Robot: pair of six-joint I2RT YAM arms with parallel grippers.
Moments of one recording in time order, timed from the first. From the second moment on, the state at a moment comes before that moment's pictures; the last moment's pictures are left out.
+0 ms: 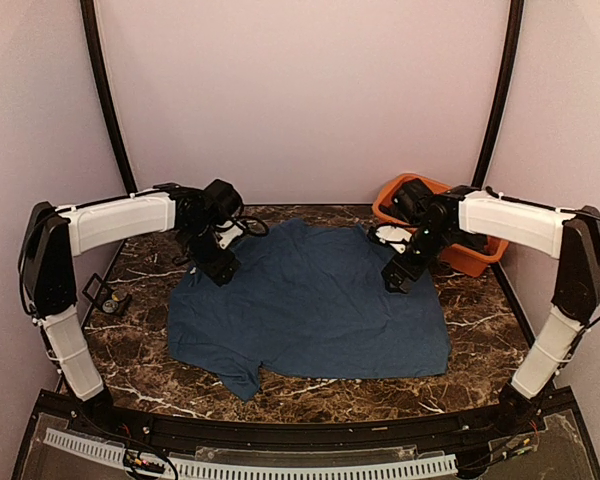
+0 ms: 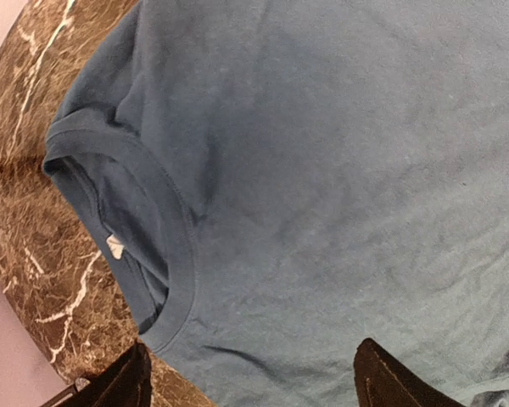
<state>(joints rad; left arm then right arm) -0.59 1.81 1.49 -0.94 -0.24 0.08 0.54 1.69 1.34 -0.88 0.03 -0.33</state>
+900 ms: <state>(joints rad) -0.70 1.88 1.29 -0.83 -0.34 0.41 0.56 1.71 1.17 -0.85 0.00 -0.52</state>
